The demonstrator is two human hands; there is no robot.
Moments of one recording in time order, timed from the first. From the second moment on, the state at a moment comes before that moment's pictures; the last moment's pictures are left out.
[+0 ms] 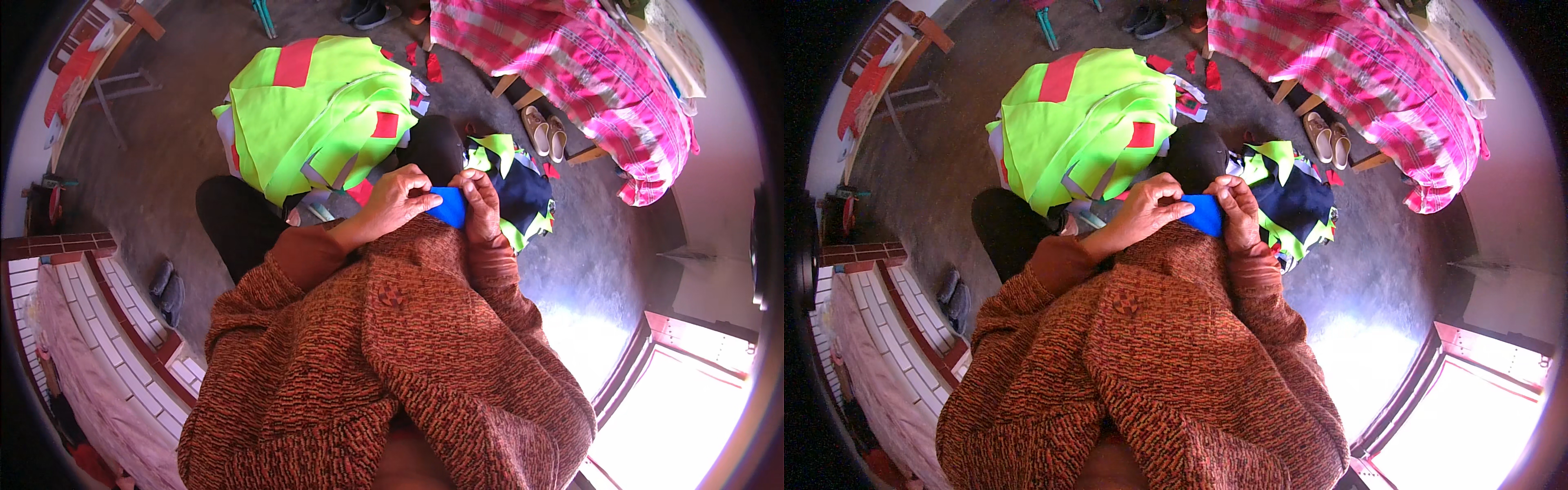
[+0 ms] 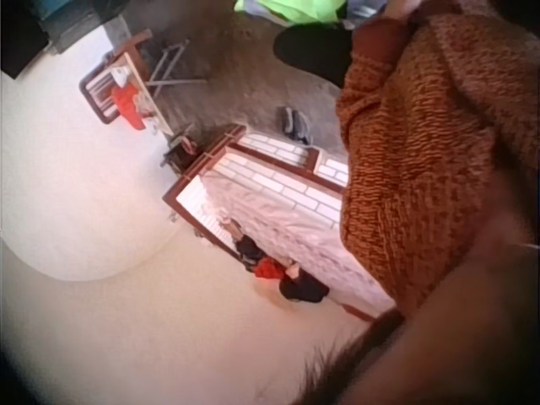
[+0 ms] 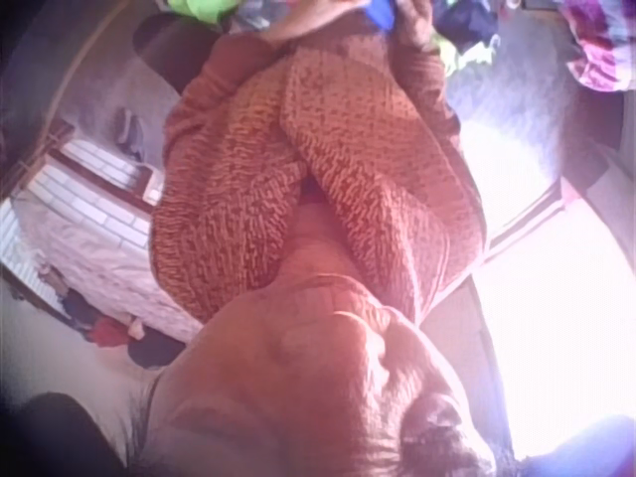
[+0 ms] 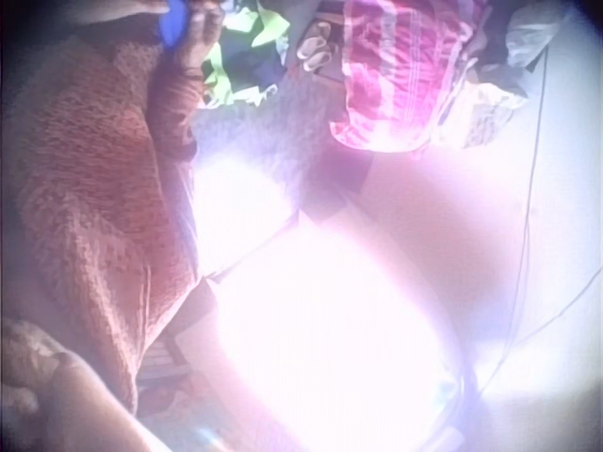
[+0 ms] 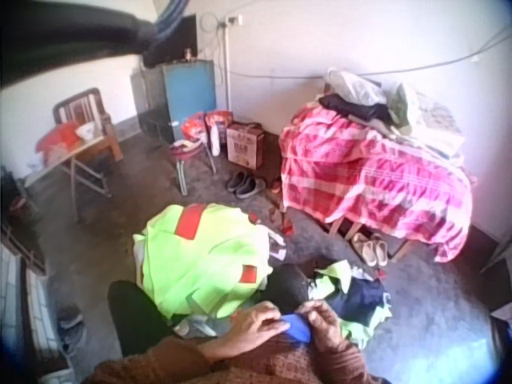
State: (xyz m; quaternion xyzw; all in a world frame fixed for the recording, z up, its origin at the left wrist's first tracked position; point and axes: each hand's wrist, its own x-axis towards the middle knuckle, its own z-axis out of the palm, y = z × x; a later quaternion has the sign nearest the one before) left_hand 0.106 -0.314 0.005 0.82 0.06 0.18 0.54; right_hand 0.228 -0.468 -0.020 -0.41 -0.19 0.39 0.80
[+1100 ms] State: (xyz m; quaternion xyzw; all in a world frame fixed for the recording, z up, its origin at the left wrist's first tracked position) left_hand 0.084 -0.134 0.052 0.95 0.05 0.21 0.23; right_hand 0.280 -0.319 0.002 -0.69 -0.59 0.06 0.42
